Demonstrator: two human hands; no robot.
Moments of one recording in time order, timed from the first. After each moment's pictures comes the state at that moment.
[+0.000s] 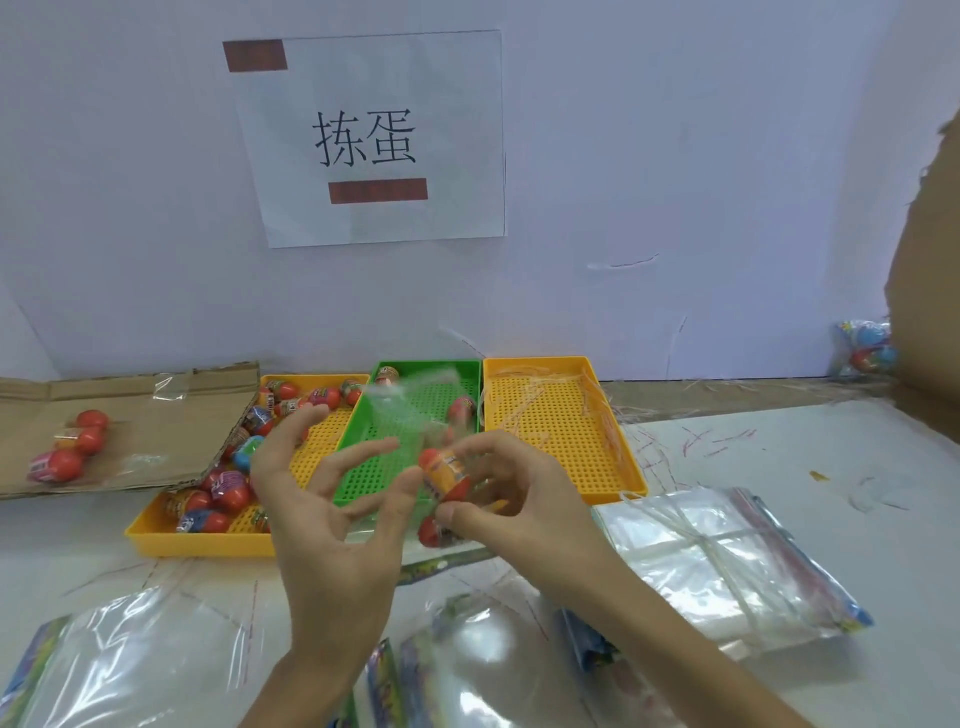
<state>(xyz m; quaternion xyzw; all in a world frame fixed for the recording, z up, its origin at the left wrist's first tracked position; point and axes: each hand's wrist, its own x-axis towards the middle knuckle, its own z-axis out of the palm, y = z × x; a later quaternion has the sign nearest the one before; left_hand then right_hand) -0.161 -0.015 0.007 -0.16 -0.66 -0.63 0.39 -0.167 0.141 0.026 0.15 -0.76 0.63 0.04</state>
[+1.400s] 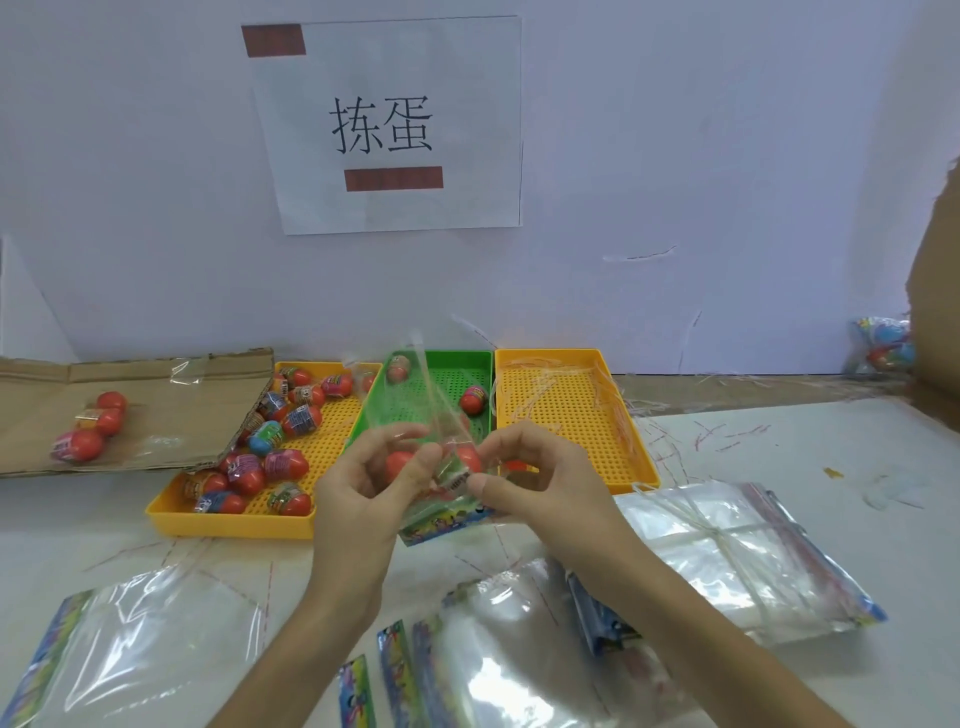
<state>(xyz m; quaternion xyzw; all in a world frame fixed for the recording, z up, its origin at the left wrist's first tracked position) -0.171 -0.022 0.008 -0.05 -0.64 -0.75 0.15 -0.173 0.149 0.024 0.11 -0.73 0.67 0.01</state>
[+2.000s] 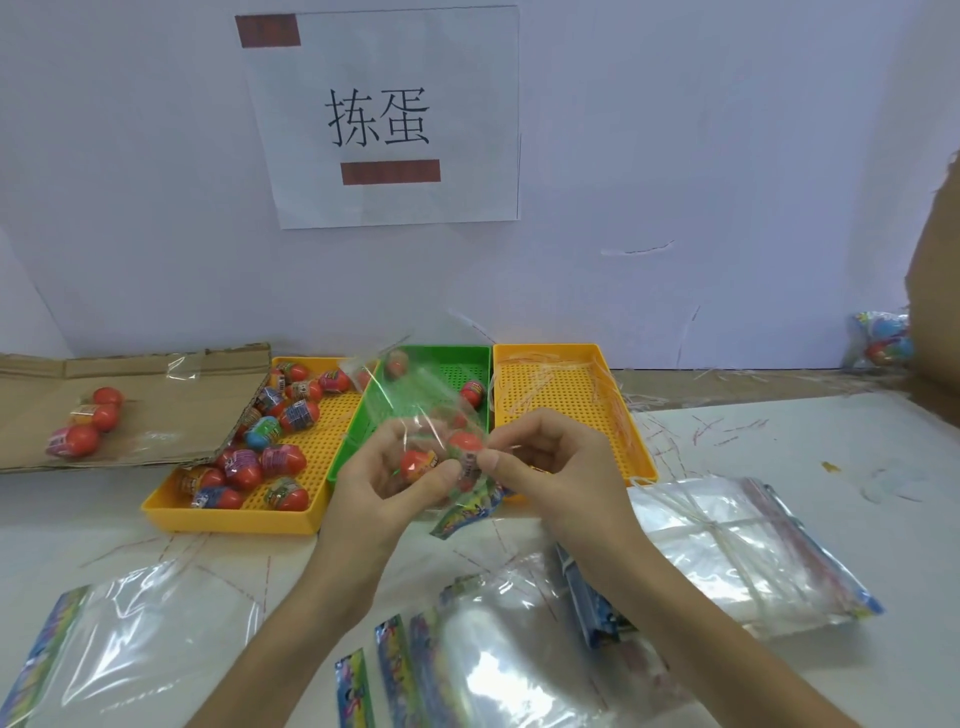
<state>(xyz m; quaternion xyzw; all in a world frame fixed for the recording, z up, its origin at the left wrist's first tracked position) -0.171 -0.026 0.011 -0.09 -0.65 -0.76 0.03 -0.176 0.153 0.019 0.12 -0.69 0.71 0.10</state>
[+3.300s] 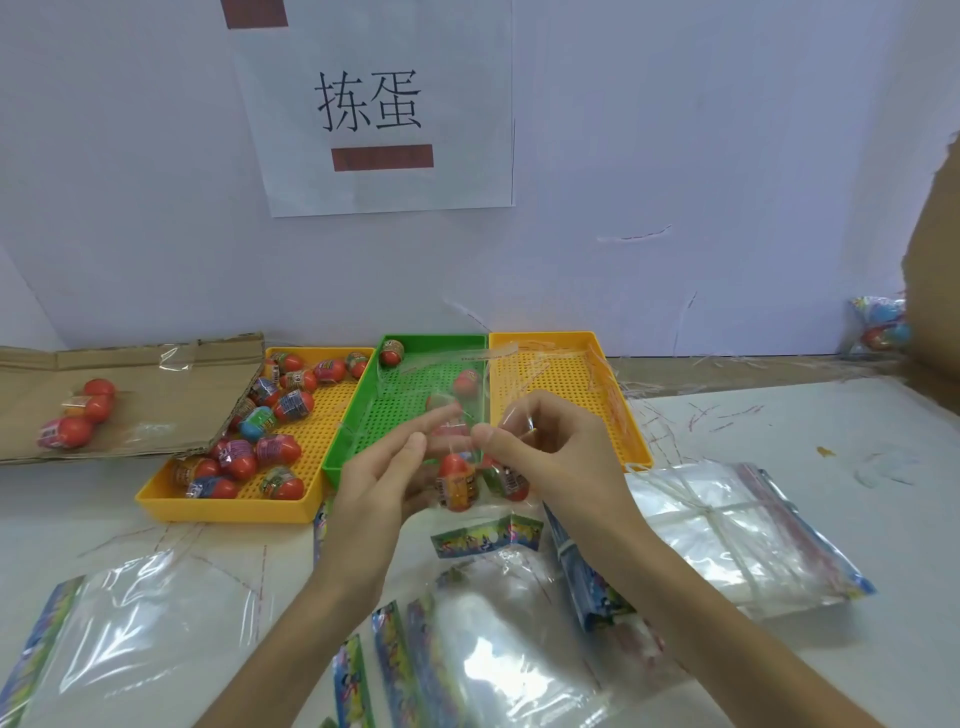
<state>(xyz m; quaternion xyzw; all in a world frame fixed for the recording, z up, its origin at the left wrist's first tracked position) -0.173 -0.018 -0.003 -0.10 -0.68 -0.72 0.05 -0.174 0.153 0.025 0.10 -0.70 0.70 0.10</state>
